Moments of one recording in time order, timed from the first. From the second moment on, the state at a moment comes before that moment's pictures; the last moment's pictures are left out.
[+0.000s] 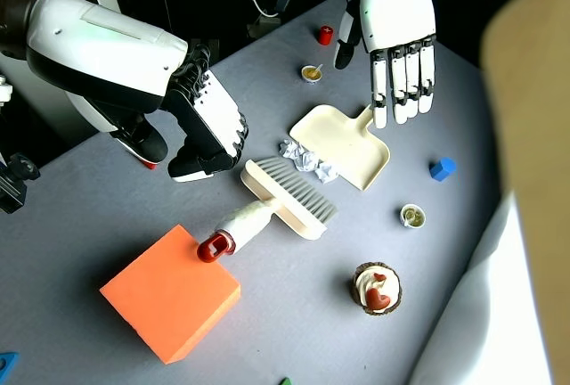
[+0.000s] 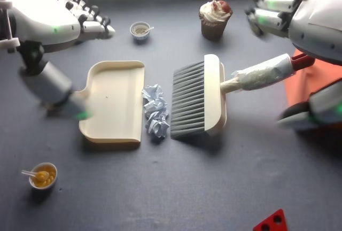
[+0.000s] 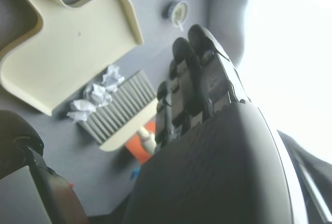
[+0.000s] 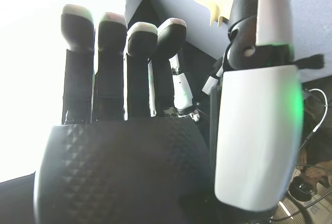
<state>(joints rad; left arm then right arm) 0.17 -0.87 1.09 0.32 0.14 1.05 0.03 -0.35 0.64 1.15 0.21 -2.69</state>
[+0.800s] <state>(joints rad) 0.26 -0.88 1.14 0.17 -0.03 1.18 0.03 -0.36 0.64 1.15 0.20 -2.69</state>
